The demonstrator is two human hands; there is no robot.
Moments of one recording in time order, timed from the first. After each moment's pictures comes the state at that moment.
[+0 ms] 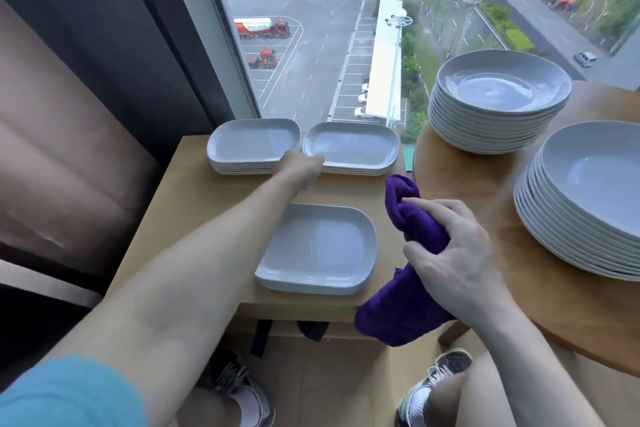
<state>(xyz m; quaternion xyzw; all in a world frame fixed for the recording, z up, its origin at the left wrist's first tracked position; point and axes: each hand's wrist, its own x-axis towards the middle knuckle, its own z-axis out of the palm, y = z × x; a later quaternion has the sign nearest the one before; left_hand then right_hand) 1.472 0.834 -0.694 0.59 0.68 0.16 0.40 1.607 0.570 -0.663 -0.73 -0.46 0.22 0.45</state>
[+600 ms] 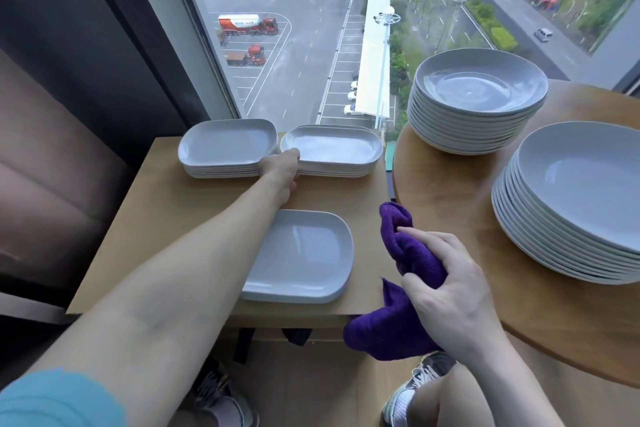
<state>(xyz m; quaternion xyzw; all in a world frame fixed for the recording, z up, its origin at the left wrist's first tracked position) 1.497 0.844 -0.716 0.40 0.67 0.33 0.53 1.617 0.541 -0.680 -0.72 -0.42 0.27 0.48</state>
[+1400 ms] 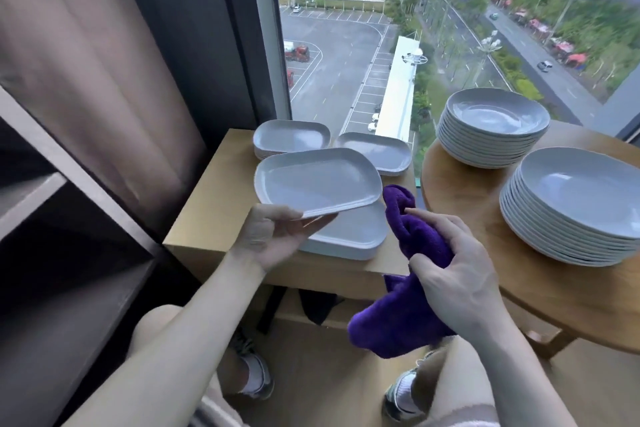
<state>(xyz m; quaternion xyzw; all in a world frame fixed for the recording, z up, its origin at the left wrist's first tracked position) 1.338 0.656 -0.647 0.24 0.22 0.42 0.85 1.548 0.494 -0.604 -0.69 -0.48 0.25 0.48</state>
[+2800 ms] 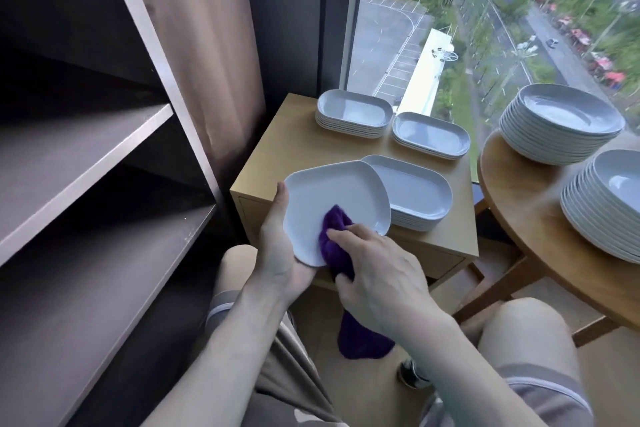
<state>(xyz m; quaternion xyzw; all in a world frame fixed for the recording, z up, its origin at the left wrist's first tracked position) 1.227 0.555 -0.647 0.19 0.34 0.51 0.77 1.364 0.494 -0.620 -0.66 -0.73 0.13 0.09</state>
